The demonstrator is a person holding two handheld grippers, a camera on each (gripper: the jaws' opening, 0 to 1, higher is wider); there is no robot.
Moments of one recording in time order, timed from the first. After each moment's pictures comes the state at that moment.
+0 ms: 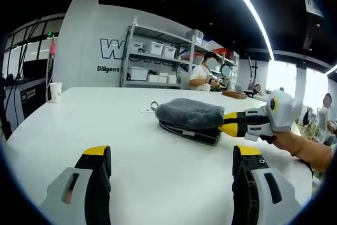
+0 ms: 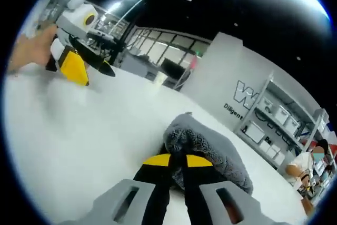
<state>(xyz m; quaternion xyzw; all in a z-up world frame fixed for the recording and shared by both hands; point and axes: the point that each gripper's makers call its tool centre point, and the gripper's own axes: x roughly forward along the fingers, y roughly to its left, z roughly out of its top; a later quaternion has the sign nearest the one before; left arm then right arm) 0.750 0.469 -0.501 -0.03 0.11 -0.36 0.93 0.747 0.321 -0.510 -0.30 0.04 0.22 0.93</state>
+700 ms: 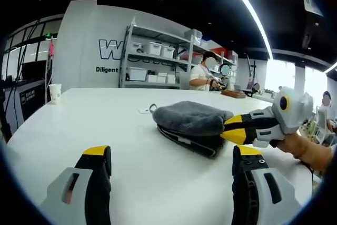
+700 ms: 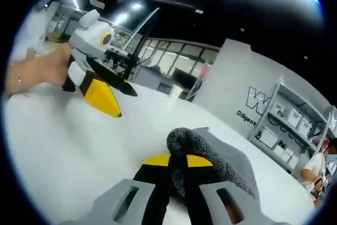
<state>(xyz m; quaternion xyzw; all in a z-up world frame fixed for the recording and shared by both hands) 0.749 0.469 -0.500 -0.03 0.11 -0.36 0.92 0.730 0.358 -0.503 -0.26 0.03 0.28 0.92</state>
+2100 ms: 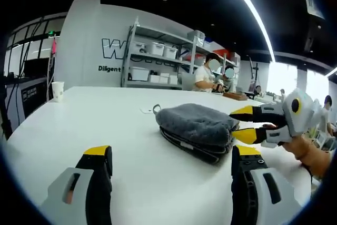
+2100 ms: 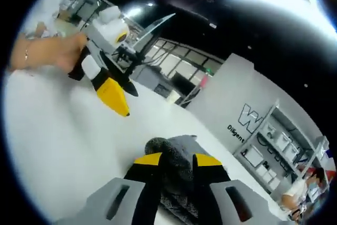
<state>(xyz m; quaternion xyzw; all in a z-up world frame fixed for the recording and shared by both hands) 0.752 0.476 -0.499 -0.04 0.11 -0.36 0.93 0.719 0.360 -0.486 -0.36 -0.02 0.25 0.90</state>
